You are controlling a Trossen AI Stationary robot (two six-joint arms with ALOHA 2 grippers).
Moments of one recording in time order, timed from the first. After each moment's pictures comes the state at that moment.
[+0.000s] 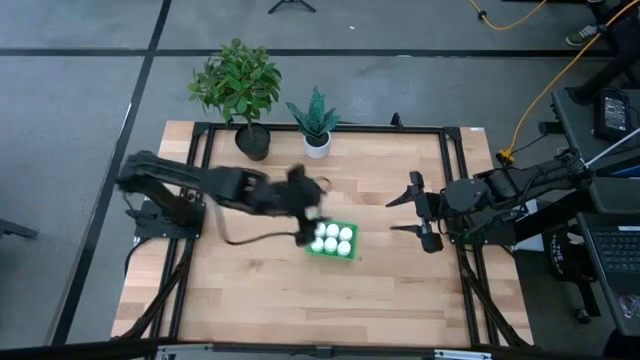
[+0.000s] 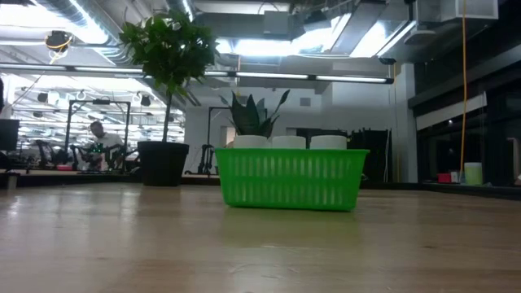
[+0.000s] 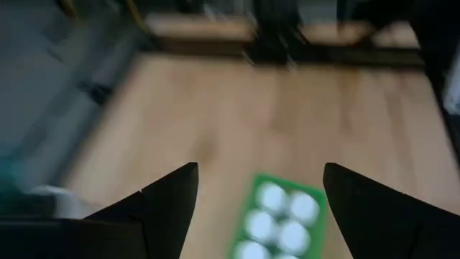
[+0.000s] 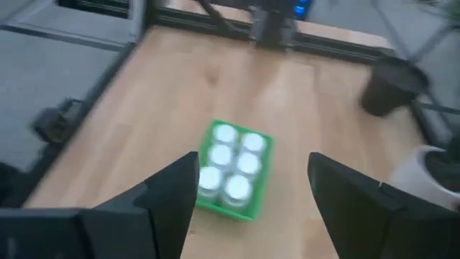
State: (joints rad) left arm -0.21 1.57 1.61 -0.70 -0.37 -0.22; right arm 0.33 0.91 0.98 -0.56 0.22 0.00
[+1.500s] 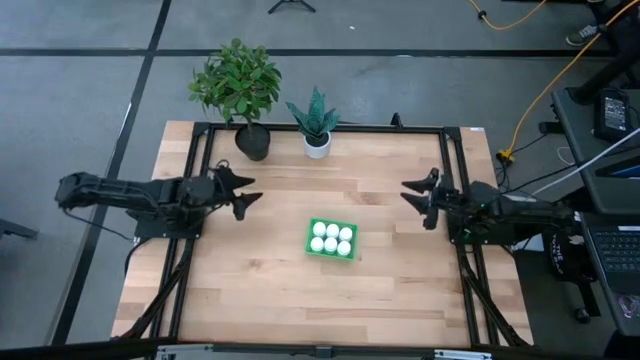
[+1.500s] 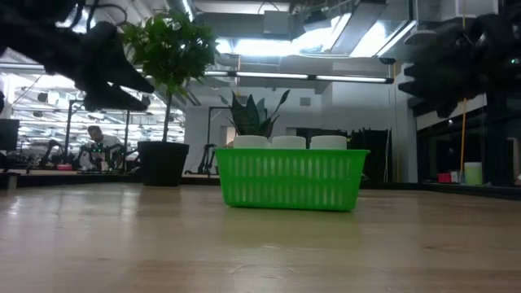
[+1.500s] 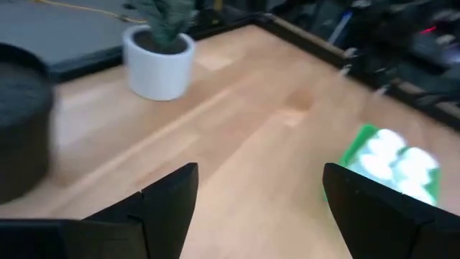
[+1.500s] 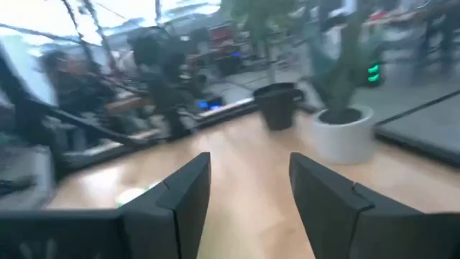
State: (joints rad) left arm 0.00 0.47 0.25 -0.18 -0.42 -0.51; right arm -0.05 0.03 0.01 0.06 0.21 0.27
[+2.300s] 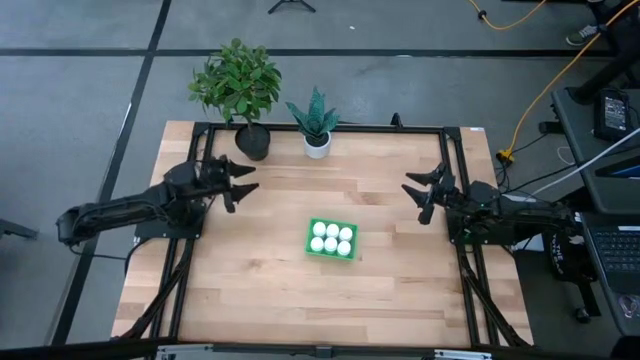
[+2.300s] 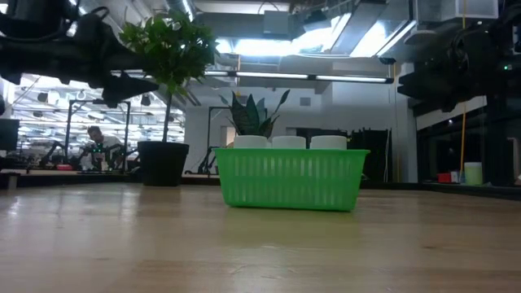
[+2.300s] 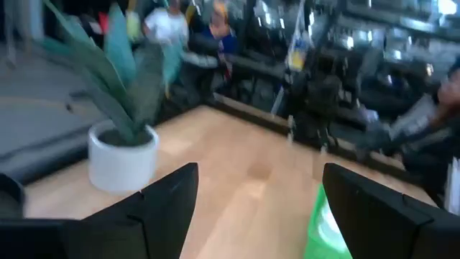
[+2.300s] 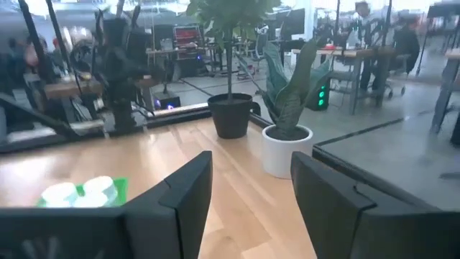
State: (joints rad) left arm 0.39 0.28 0.09 0.18 0.08 -0.30; right arm -0.06 0.04 0.01 0.08 0.35 0.07
